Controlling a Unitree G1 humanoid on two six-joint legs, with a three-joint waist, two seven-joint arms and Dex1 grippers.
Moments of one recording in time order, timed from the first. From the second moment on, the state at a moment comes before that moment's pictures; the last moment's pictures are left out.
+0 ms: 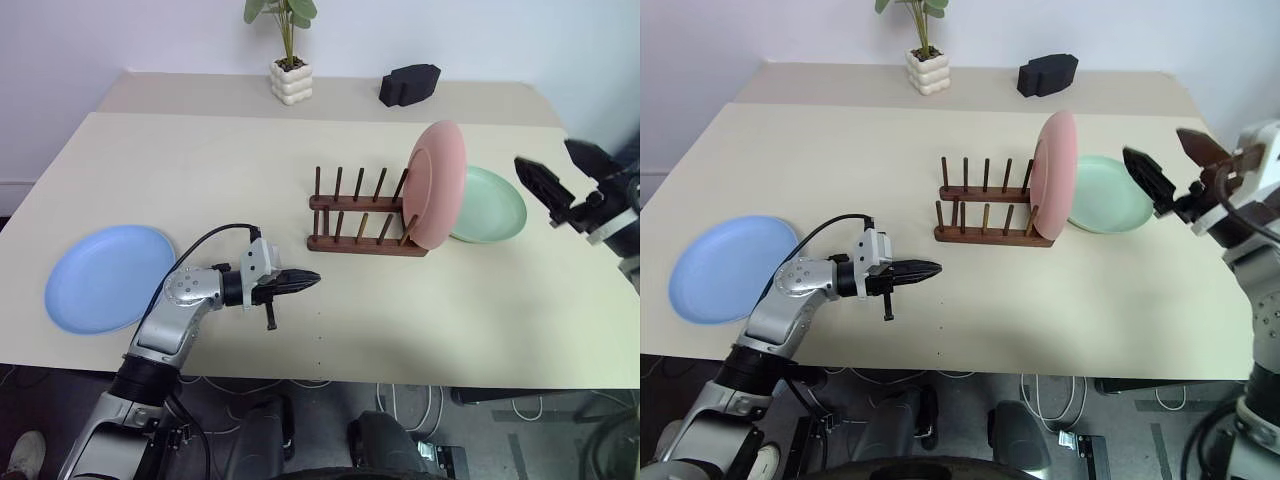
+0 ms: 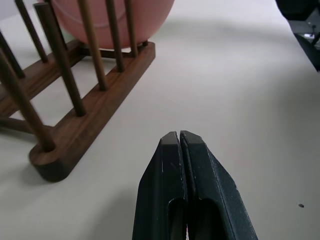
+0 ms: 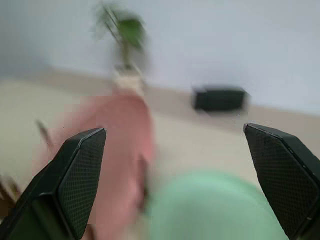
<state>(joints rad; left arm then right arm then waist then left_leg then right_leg) -0.33 0.47 -0.18 0.04 -0.27 0.08 -1.10 -0.13 -0.85 -0.50 -0.22 0.60 0.51 0.56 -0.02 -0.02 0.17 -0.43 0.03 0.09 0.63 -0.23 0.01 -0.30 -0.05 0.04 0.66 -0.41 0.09</state>
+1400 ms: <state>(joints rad) -0.33 0.47 -0.17 0.03 -0.27 0.08 -1.07 -0.23 -0.86 -0.35 -0.05 -0.10 0.11 0.32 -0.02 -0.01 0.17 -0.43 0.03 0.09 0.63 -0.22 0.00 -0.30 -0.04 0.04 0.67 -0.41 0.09</state>
